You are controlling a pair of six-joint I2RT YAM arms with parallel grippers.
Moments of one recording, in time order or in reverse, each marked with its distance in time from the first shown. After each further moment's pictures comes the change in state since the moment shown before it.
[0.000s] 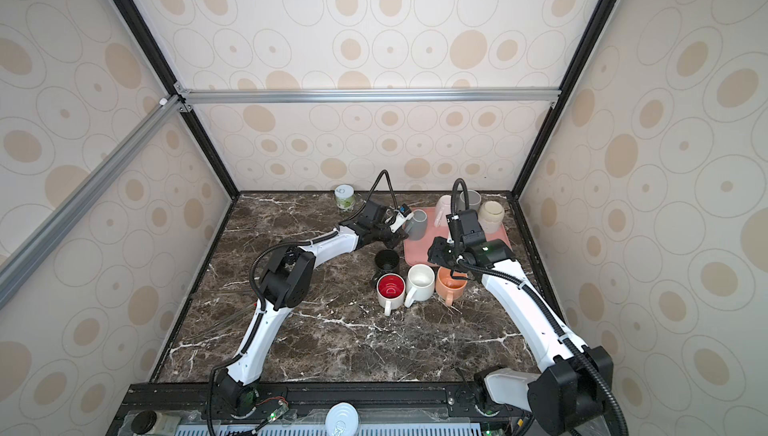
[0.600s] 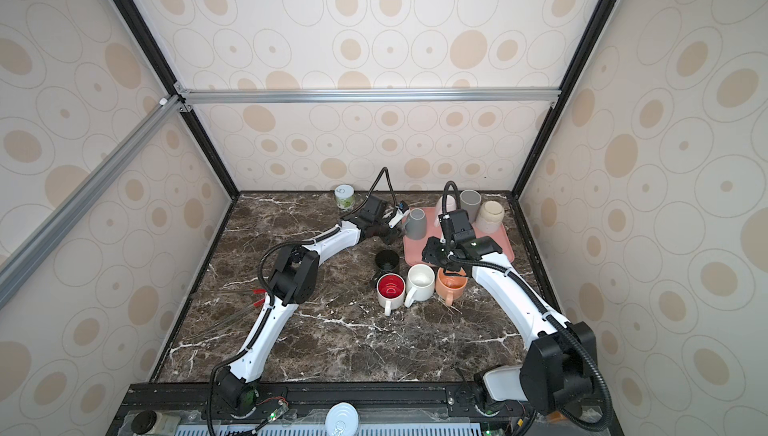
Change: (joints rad) left arm 0.019 0.138 0.240 -0.153 -0.071 0.044; right arm 0.010 0.097 -0.026 0.091 -0.020 0.022
